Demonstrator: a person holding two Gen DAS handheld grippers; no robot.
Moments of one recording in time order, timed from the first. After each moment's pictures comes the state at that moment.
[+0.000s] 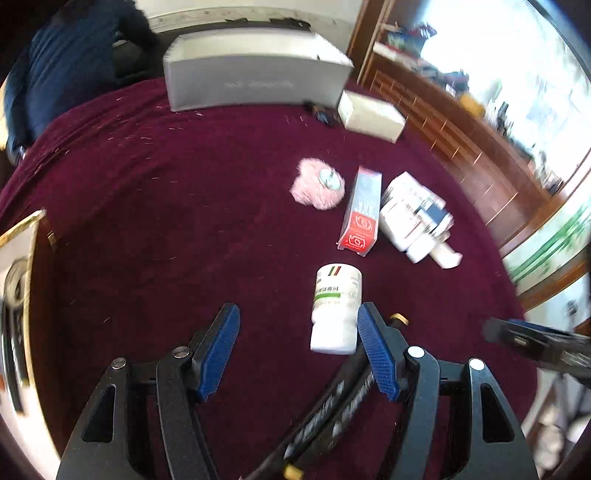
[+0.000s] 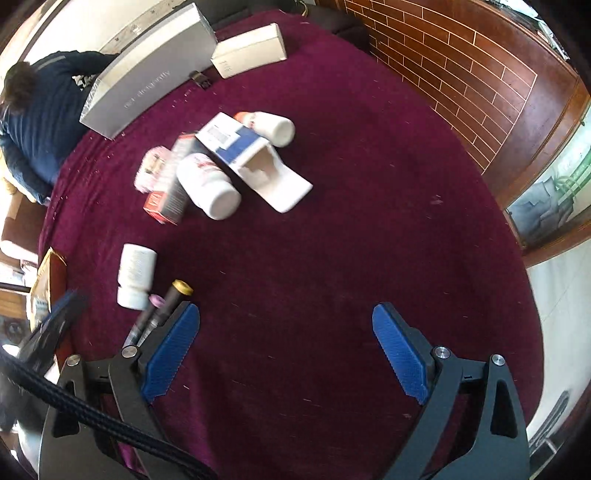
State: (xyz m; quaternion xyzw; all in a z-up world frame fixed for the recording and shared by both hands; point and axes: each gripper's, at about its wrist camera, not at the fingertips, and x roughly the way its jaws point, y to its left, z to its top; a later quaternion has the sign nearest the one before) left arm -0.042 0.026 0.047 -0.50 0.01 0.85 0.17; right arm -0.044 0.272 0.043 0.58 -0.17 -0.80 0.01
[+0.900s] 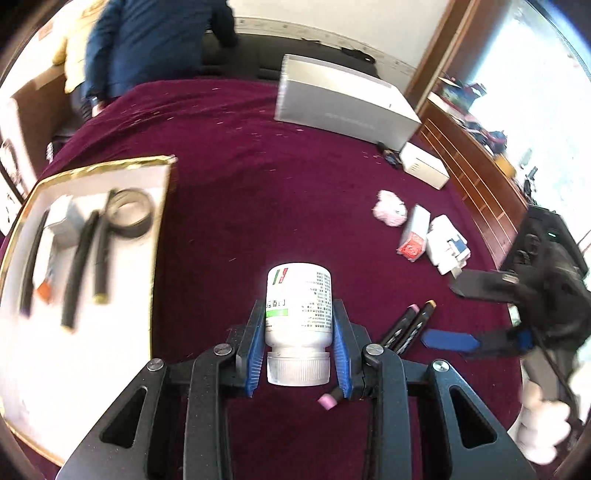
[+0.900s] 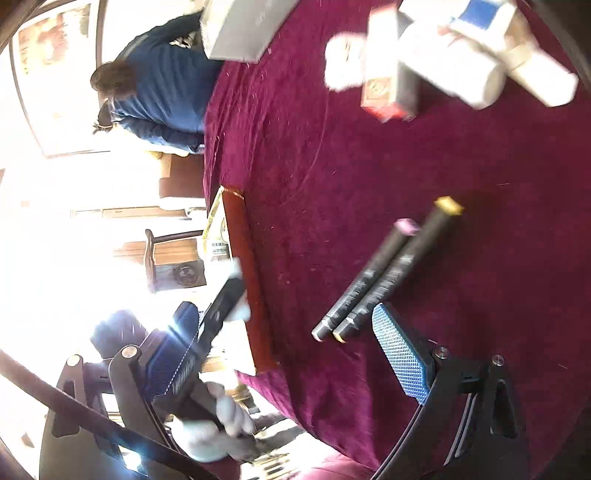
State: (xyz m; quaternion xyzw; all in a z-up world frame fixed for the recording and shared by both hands) left arm 0.018 -0.092 0.085 -0.48 -0.10 0.87 0.08; right arm -0.083 0.174 0.012 0.62 -0.38 -0.61 0.31
